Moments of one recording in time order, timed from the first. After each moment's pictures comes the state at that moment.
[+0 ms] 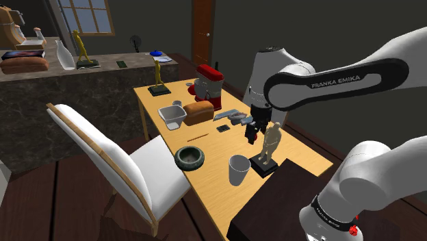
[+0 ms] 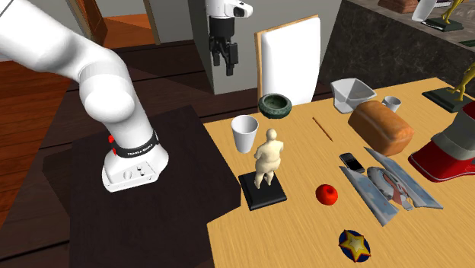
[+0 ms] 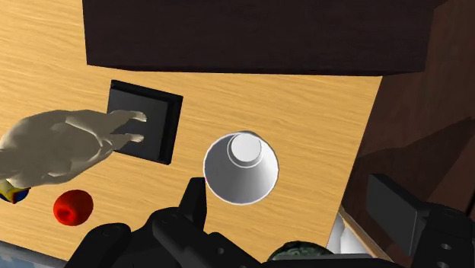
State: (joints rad) arm -0.01 -0.58 0.16 -2.65 0.01 1.98 0.08
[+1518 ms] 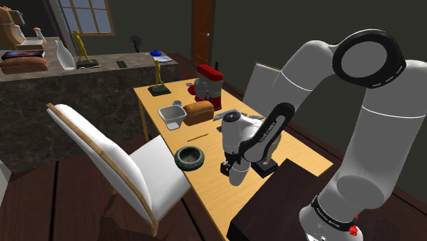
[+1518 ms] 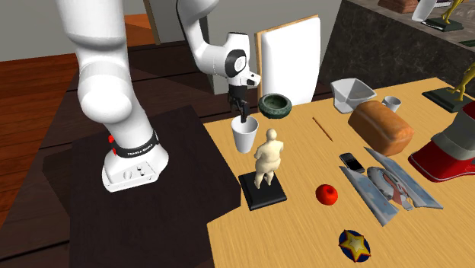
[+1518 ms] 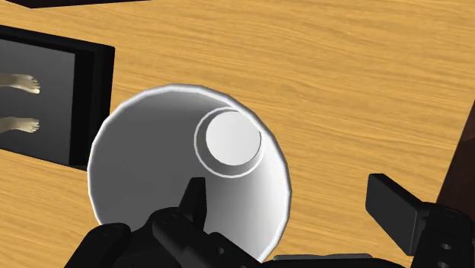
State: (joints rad) arm -0.06 0.25 0.20 -2.59 -0.46 2.69 0.56
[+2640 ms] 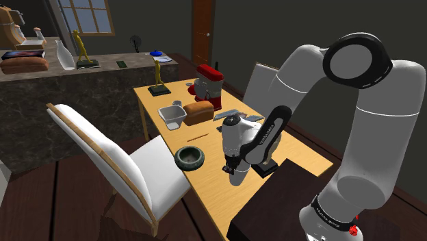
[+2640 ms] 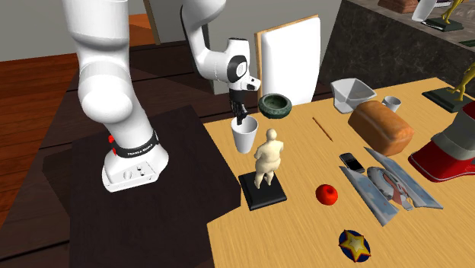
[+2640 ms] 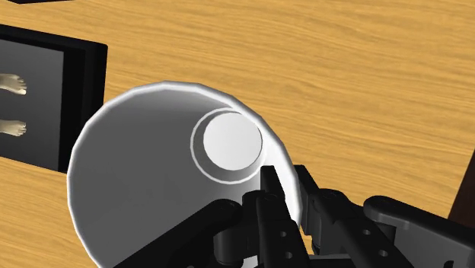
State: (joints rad) arm -0.05 0.30 0.17 -2.57 -0.52 2.73 0.60
